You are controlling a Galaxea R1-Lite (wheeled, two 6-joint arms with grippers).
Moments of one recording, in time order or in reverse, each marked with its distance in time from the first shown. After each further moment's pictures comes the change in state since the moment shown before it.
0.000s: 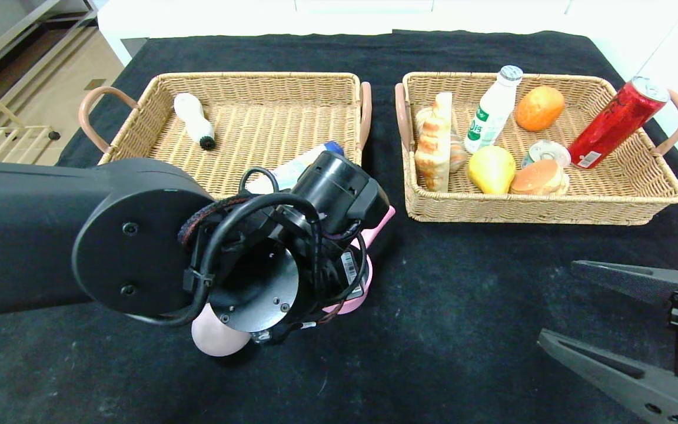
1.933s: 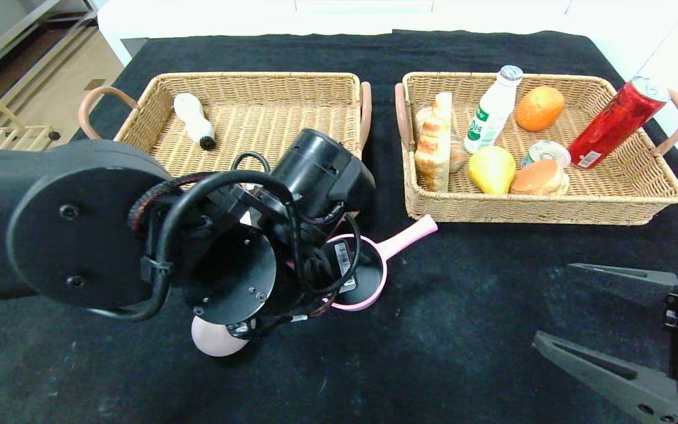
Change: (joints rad) left arm 0.002 -0.046 -0.002 0.000 -0.013 0.063; right arm -0.001 0.011 0.003 0.000 0.000 0.000
